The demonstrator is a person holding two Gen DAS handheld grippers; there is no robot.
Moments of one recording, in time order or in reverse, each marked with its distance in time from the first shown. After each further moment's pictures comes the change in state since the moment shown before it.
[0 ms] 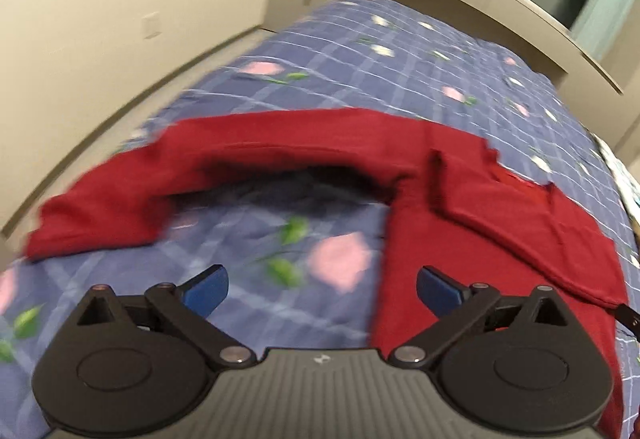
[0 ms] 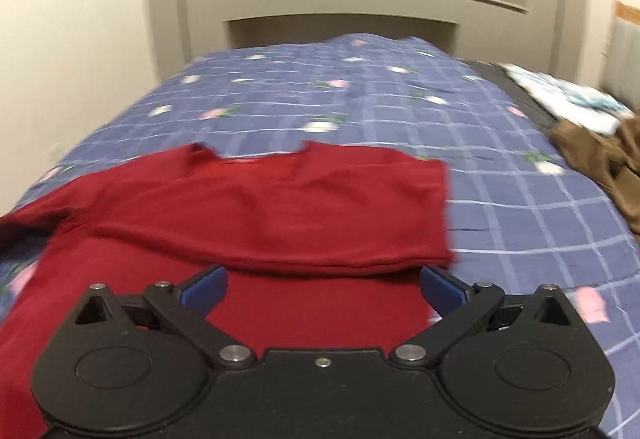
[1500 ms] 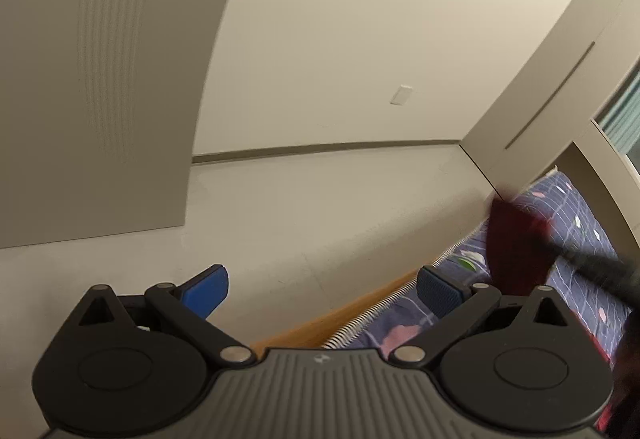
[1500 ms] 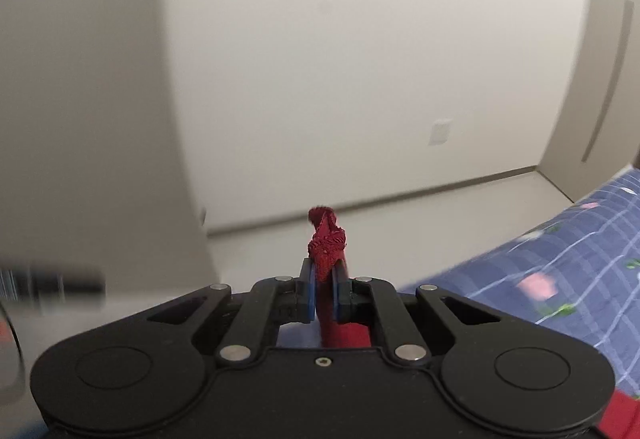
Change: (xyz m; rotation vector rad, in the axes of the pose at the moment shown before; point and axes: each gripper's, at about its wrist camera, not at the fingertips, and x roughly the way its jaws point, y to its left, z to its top) left arm -0.110 0.267 -0.049 -0.600 -0.253 0.277; right arm 0.000 0.468 0.086 -0.705 0.002 0.853
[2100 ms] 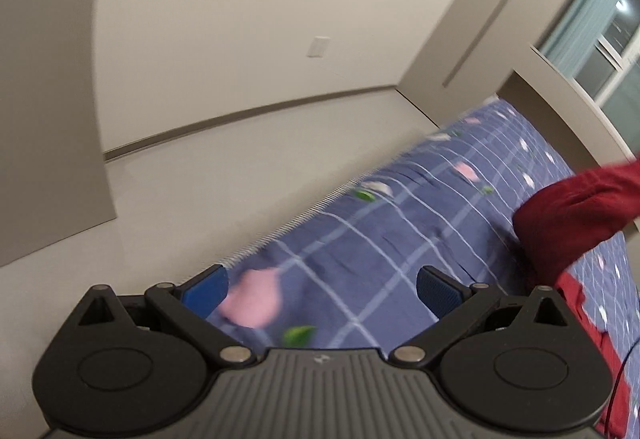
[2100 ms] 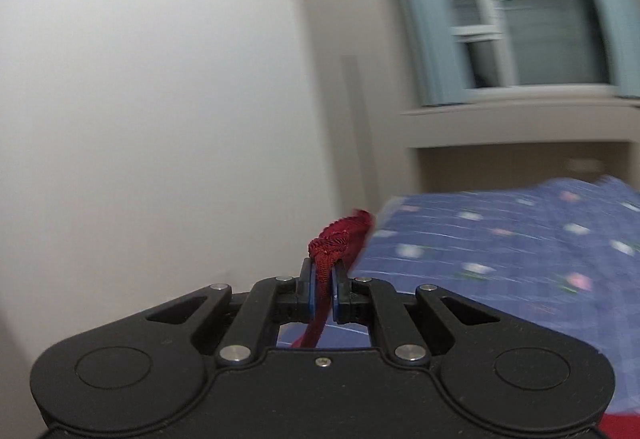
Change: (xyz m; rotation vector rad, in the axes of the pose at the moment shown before) left arm 0.018 -0.104 -0.036 0.202 0.111 -0.125; right arm -0.265 -0.212 -0.065 0.516 -0.423 -0.524
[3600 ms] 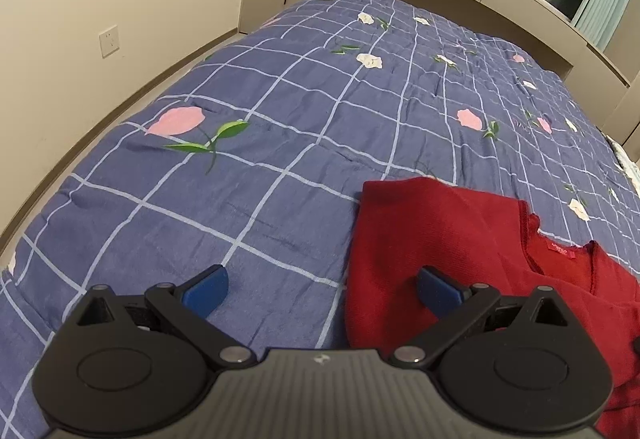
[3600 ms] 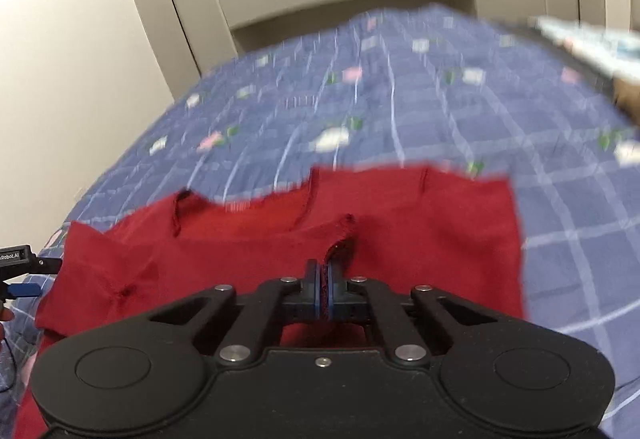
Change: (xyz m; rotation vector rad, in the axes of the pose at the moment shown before) left arm 0.182 -0.274 -0.014 0.460 0.162 -0.171; right arm -0.047 -0.211 -0.190 0.203 0.280 -0.340
